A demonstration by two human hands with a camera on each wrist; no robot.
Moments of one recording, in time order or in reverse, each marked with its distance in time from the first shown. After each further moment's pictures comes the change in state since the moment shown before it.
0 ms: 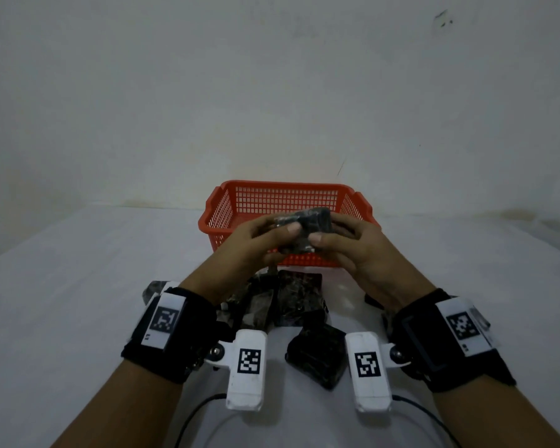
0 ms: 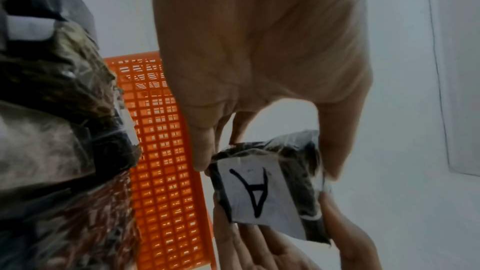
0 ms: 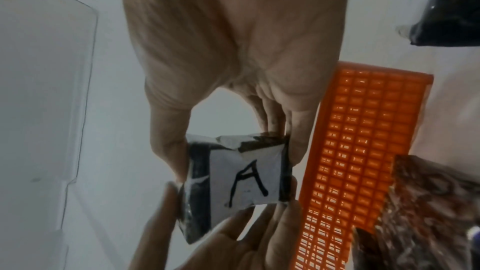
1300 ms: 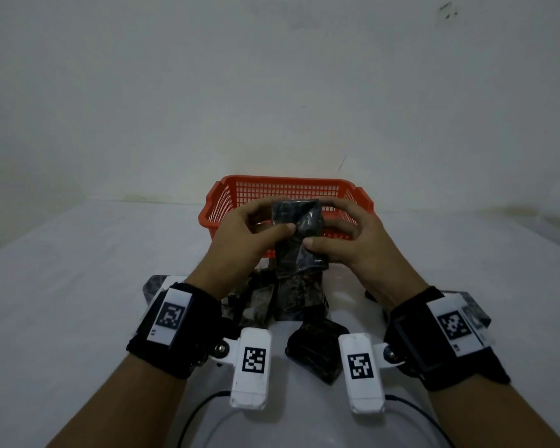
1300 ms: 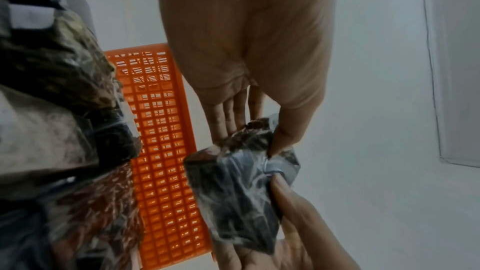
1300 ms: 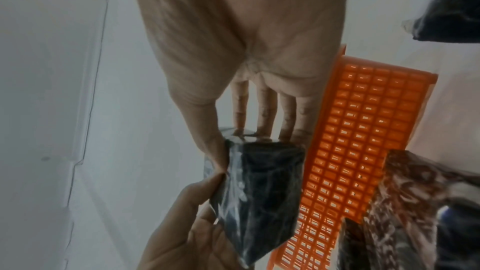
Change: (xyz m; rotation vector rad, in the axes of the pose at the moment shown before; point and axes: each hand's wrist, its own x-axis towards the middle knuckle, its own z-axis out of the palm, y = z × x) left_hand 0.001 -0.001 0.008 0.076 0.295 0.147; right_hand -0.009 -0.005 0.008 -0.150 0.128 -0.037
